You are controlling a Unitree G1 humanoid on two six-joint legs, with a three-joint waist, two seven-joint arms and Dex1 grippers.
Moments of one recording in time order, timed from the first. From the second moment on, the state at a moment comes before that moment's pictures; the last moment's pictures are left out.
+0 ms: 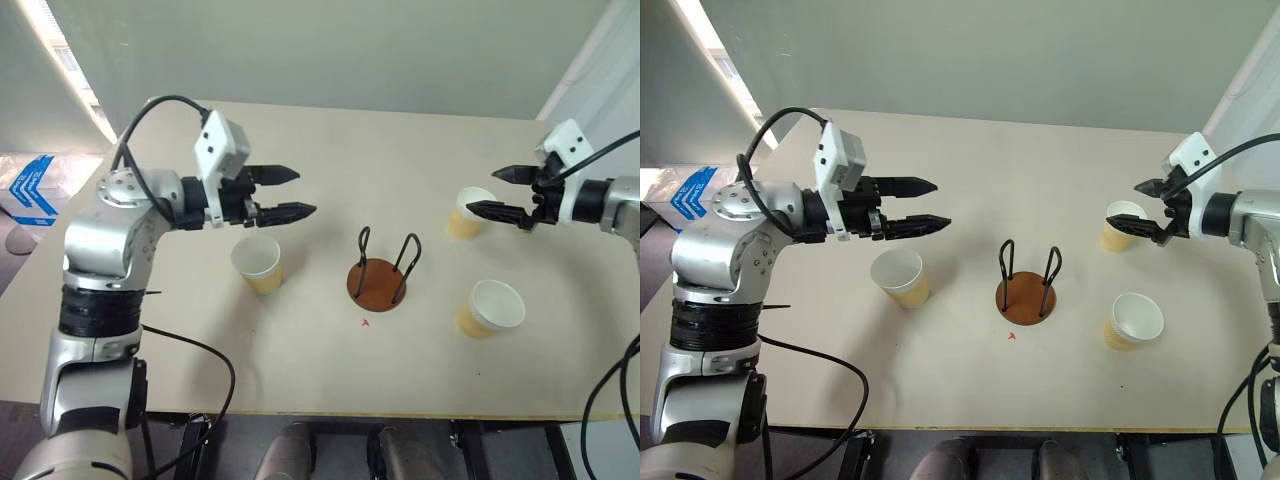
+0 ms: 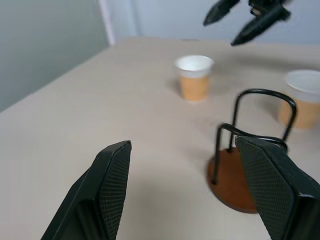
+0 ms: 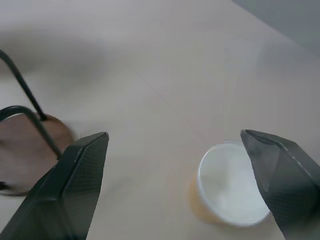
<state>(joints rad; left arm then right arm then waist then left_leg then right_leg) -0.77 0.72 0.08 -0.04 -0.45 0.70 -1.06 -0.82 -0.94 0.08 0.25 0.31 0.52 1.02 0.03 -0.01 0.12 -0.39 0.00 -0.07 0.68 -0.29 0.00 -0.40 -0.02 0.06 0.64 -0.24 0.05</state>
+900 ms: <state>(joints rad) -0.68 0.79 0.05 -0.05 -0.51 0.72 -1.08 -1.07 -0.74 0.25 0.96 -0.15 -0.02 1.08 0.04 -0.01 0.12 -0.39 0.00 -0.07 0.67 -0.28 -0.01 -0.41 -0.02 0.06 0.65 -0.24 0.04</state>
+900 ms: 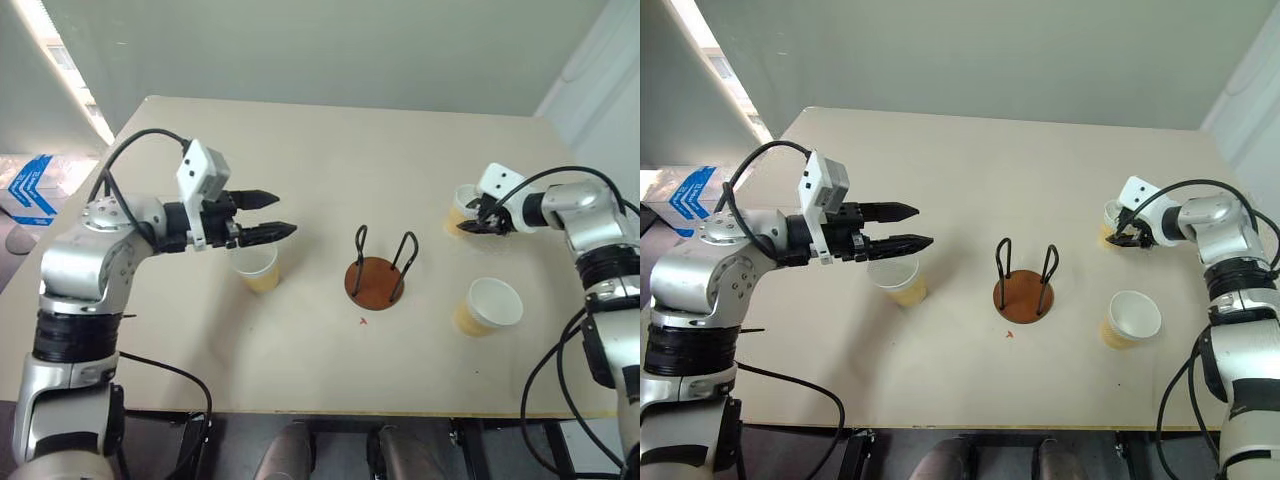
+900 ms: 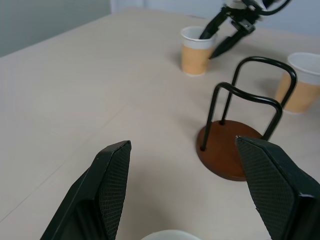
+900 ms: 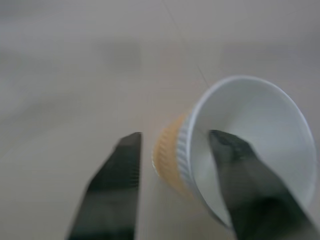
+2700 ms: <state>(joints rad) -0.68 0.86 0.01 -0.01 -0.50 0.63 -1.19 -0.95 -0.83 0.33 -0.14 0.19 0.53 1.39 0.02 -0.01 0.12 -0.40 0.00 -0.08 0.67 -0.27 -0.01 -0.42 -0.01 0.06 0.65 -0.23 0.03</state>
